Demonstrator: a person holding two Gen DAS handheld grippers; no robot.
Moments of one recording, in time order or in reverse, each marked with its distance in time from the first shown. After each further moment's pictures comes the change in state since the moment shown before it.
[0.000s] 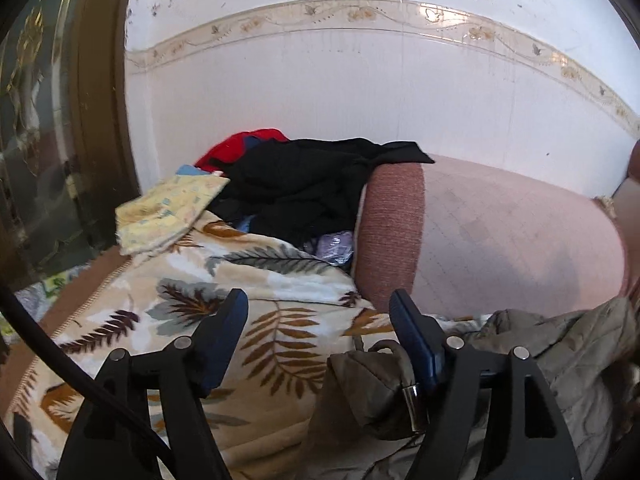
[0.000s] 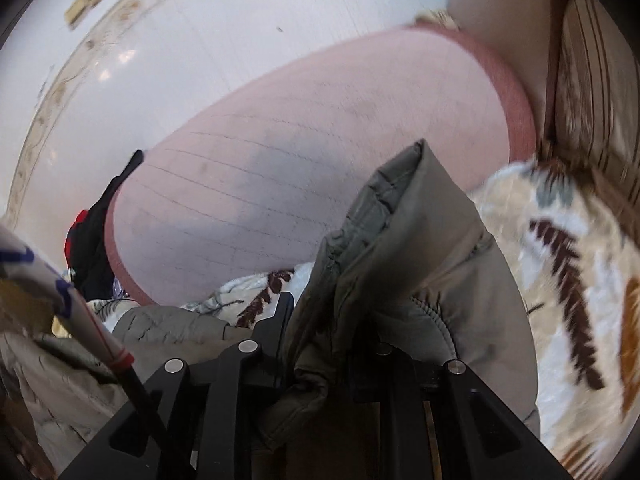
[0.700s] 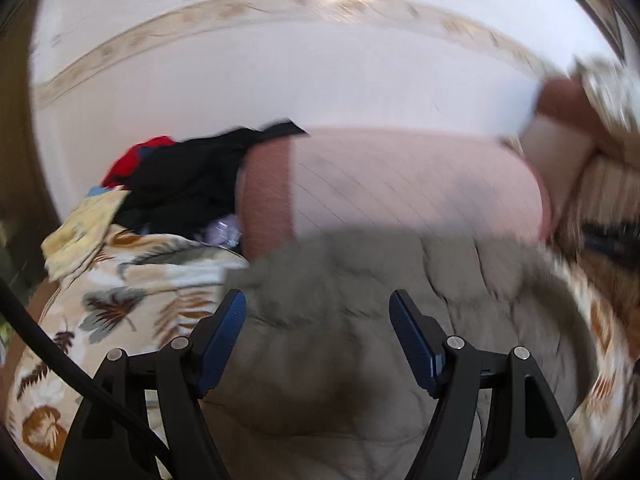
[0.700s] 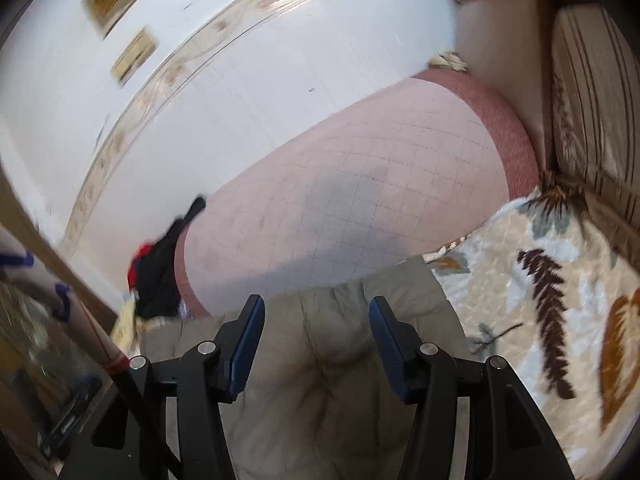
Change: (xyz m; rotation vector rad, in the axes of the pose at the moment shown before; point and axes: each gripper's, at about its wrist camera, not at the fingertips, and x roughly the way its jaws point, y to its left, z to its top) left arm -0.033 -0.094 -0.047 0.250 0.058 -0.275; right arm -0.100 -0.005 0.015 -0.042 -0.110 0.198
